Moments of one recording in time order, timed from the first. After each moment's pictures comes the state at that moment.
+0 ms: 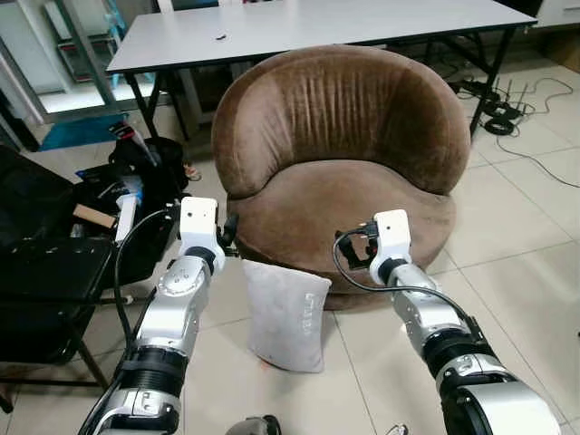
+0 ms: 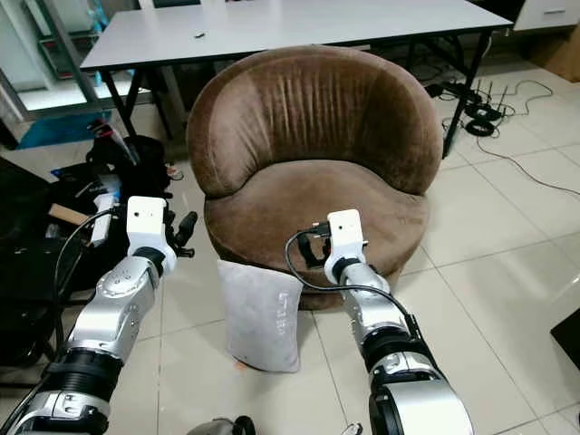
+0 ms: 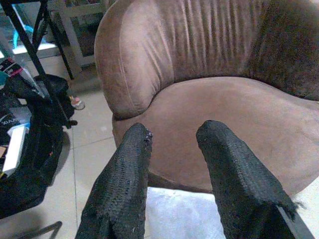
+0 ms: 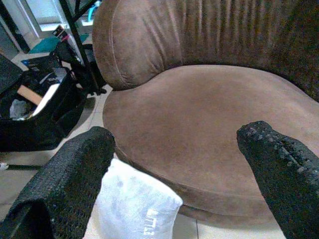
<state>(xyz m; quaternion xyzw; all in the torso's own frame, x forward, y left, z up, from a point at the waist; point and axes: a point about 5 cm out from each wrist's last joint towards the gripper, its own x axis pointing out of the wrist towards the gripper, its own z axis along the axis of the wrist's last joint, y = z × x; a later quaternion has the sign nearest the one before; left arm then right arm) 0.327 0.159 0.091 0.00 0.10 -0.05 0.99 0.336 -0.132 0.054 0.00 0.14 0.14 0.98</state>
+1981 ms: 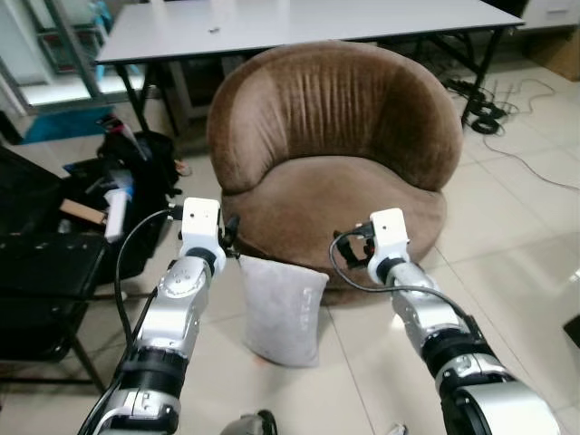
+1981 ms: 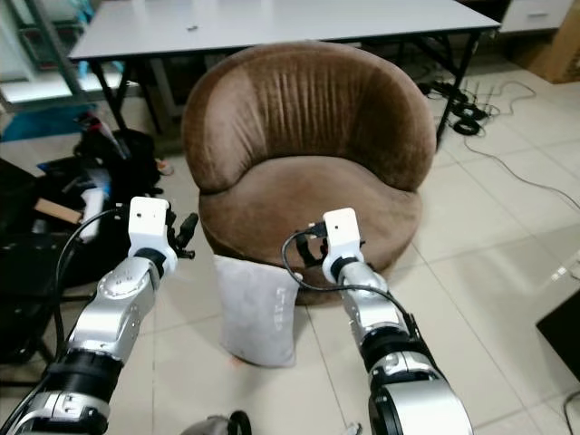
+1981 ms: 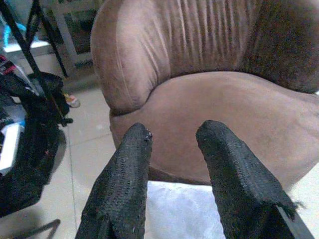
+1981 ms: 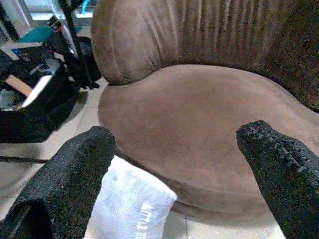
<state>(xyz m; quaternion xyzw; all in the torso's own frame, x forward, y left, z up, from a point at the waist) 0.326 0.158 0.090 0.01 0.10 -0.05 0.99 0.337 -0.131 0.056 -0.02 0.13 0.14 0.98</state>
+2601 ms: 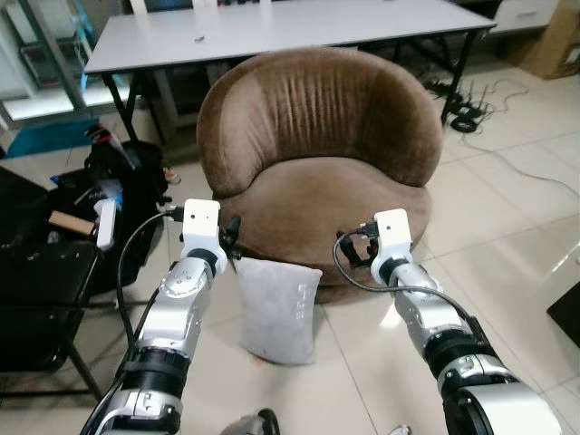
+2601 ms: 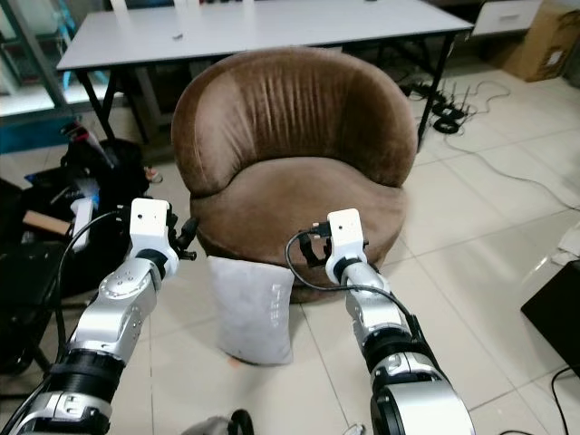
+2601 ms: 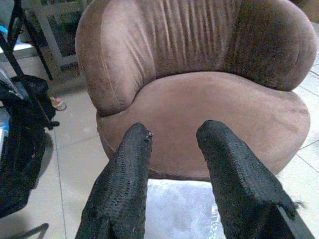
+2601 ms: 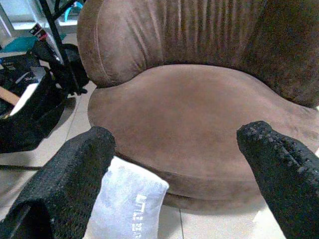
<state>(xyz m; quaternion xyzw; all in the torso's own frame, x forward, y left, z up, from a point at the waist) 0.328 0.151 0.091 0.00 0.11 -0.06 0.99 0.333 -0.141 0.050 -0.02 0.14 0.13 0.98</state>
